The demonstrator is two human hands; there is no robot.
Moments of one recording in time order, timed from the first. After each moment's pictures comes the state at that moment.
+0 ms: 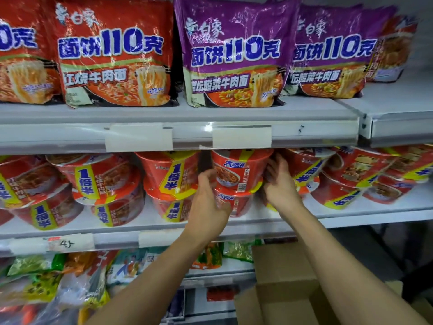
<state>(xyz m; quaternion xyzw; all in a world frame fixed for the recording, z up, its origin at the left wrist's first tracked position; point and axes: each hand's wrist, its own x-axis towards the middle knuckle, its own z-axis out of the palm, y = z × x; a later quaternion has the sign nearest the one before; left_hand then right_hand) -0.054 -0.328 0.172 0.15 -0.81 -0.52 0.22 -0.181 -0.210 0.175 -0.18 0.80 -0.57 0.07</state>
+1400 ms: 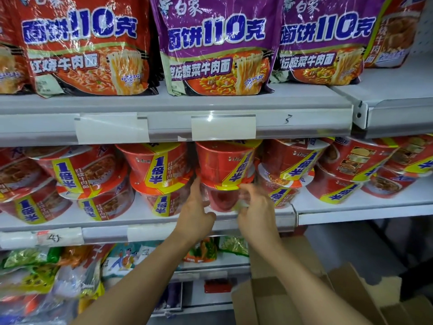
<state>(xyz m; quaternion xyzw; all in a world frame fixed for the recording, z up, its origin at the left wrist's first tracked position) -0.061 -0.320 0.150 0.23 -0.84 -0.49 0.10 -0.132 -0.203 0.143 -0.25 0.88 -0.41 -0.03</state>
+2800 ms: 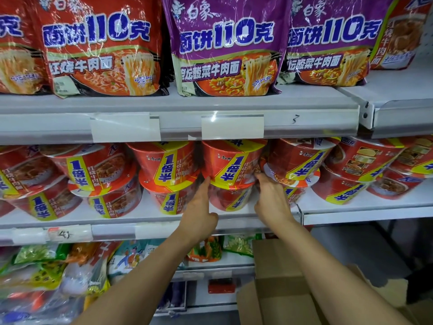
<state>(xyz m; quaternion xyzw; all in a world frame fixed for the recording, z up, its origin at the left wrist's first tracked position) -0.060 -0.333 0.139 0.22 -0.87 -0.43 0.08 -0.163 -0.199 0.157 -0.28 0.92 -0.27 -0.02</state>
